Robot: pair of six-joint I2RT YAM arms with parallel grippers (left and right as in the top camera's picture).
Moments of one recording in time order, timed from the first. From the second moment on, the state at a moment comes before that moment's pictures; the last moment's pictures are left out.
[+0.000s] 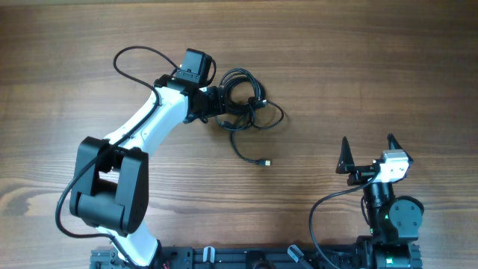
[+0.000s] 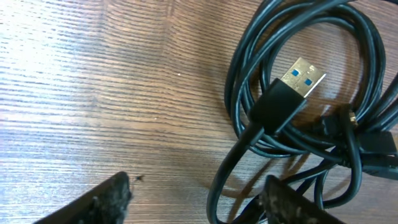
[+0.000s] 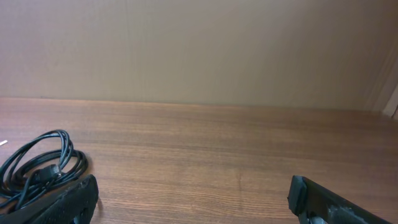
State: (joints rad) left arm -0.32 1.86 1.25 -0.63 0.08 -0.52; right arm -0.02 0.02 0.01 0.00 -0.06 -0.02
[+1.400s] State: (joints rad) left arm -0.32 1.89 1.25 -0.62 0.13 -0.52; right arm -0.02 0.02 0.01 0.00 -0.06 -0.02
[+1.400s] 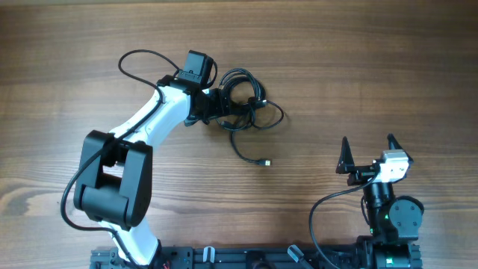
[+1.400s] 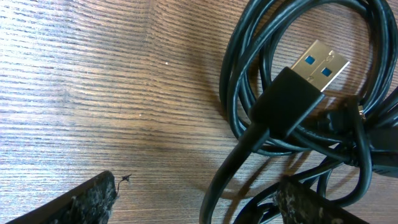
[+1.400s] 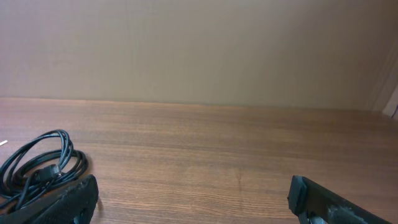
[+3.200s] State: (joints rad) left arm -0.32 1.60 1.36 -0.63 0.19 -0.52; right arm -0.02 0.02 0.01 0.00 -0.06 -0.02
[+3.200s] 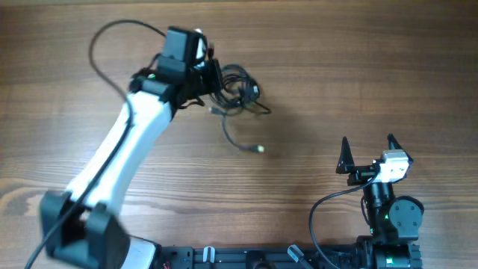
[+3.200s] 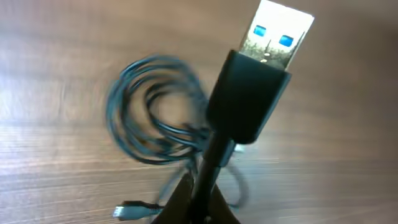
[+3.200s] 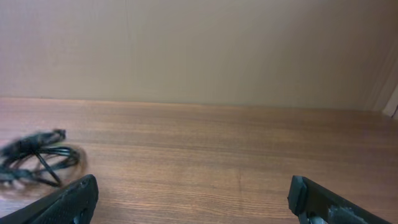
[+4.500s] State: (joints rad) left arm 0.03 1.52 1.37 -0.94 0.07 -0.61; right arm 0.39 1.36 1.25 -0.87 -0.54 0.23
